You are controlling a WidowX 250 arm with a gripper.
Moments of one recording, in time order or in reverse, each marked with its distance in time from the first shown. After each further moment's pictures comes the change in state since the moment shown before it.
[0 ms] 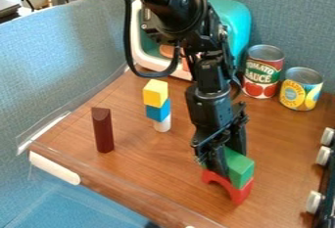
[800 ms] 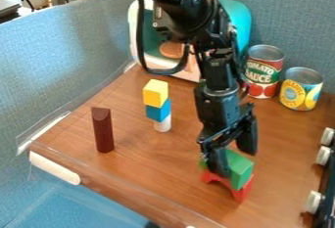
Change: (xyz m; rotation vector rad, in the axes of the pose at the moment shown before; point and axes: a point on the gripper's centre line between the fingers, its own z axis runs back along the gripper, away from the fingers) arm -0.008 -0.011 0.002 0.017 0.008 -0.045
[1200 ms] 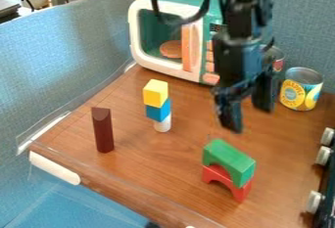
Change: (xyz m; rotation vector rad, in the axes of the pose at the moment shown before) arm -0.011 -0.023 0.056 -0.011 -0.085 -0.070
